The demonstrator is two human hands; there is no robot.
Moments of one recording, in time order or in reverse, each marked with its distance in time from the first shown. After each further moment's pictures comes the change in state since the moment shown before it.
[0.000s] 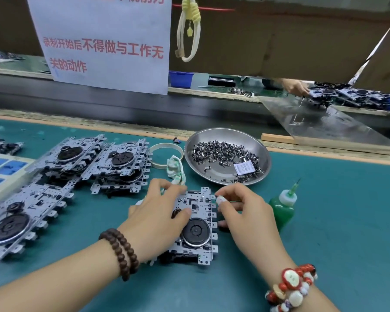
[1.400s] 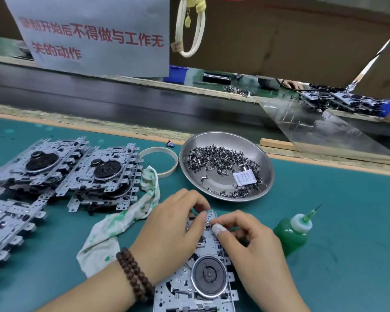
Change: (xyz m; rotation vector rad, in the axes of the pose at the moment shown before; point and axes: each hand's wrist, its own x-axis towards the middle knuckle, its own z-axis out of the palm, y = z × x) left_hand 0.034 0.001 0.022 -0.222 0.241 0.413; right_hand -0.006 0.000 0.000 0.069 -0.063 0.080
